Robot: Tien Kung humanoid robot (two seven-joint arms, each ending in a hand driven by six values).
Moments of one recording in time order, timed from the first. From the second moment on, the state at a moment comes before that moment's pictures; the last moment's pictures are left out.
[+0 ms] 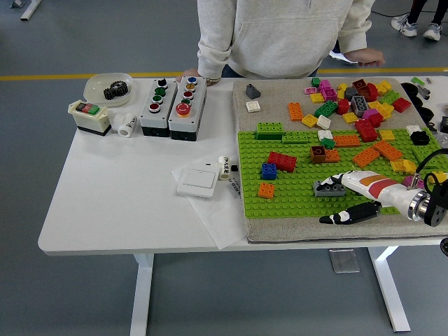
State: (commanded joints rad) left arm -0.08 0.08 -0.71 -0.21 0.36 0.18 0.16; right arm 0.54 -0.59 0.72 1.17 -1.81 0.09 0.27
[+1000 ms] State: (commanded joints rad) left arm -0.06 0.08 -0.72 -0.21 0.37 0.18 0.16; right arm 0.52 -0.61 0.79 1.23 -1.77 0.09 0.29
